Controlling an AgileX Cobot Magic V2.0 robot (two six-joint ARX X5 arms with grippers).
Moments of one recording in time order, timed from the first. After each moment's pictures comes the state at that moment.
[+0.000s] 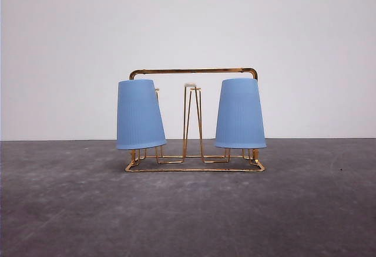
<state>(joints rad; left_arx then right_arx) 0.00 0.01 0.03 -0.16 -0.03 -0.02 0.03 0.01 0.02 -0.17 -0.02 0.02</state>
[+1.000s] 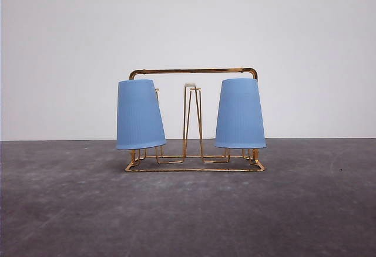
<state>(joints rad) 0.00 0.01 0.03 -0.16 -0.03 -0.02 0.03 0.01 0.02 -0.17 -0.02 0.02</state>
